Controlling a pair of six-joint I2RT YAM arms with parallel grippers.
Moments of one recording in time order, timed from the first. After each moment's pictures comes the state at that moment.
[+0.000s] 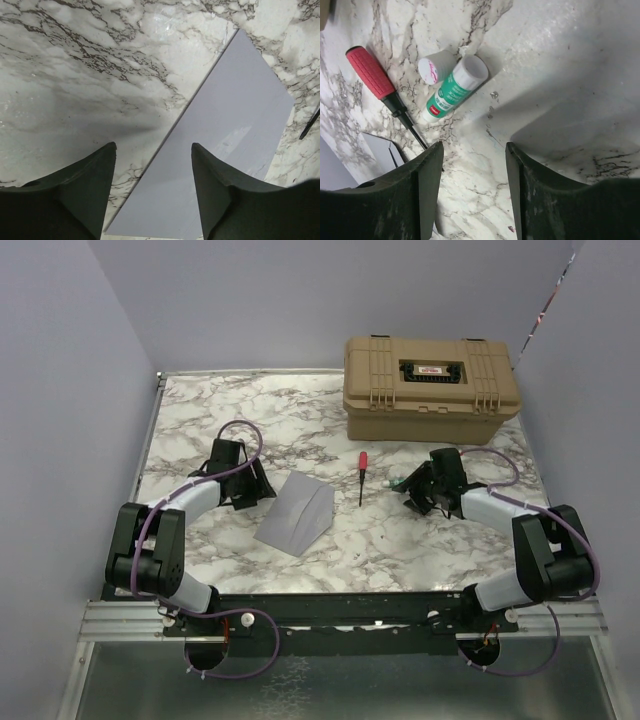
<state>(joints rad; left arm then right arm) -0.18 1.50 0.75 -0.23 0.25 -0.53 0.25 1.46 0.62 -0.04 -0.09 1.08</state>
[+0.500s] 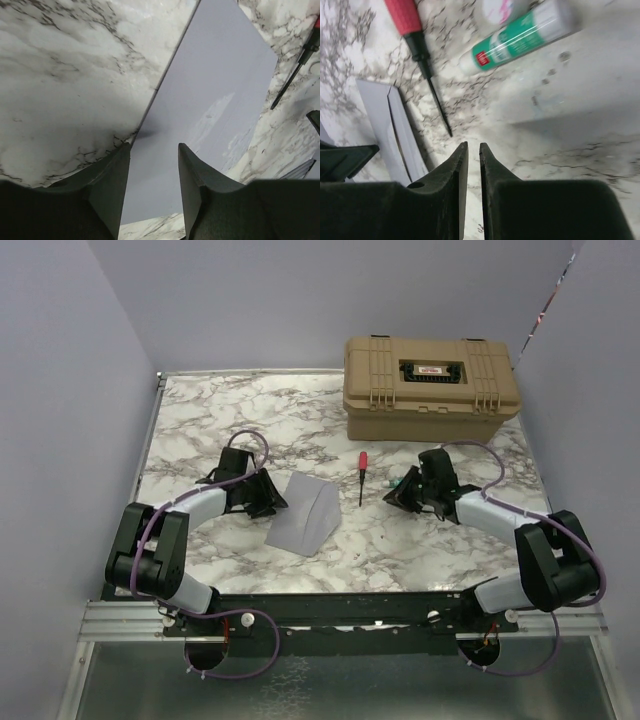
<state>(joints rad) -0.22 1.50 0.68 -0.18 0.36 -0.66 0.34 1.41 0.63 -0.05 -0.16 0.92</state>
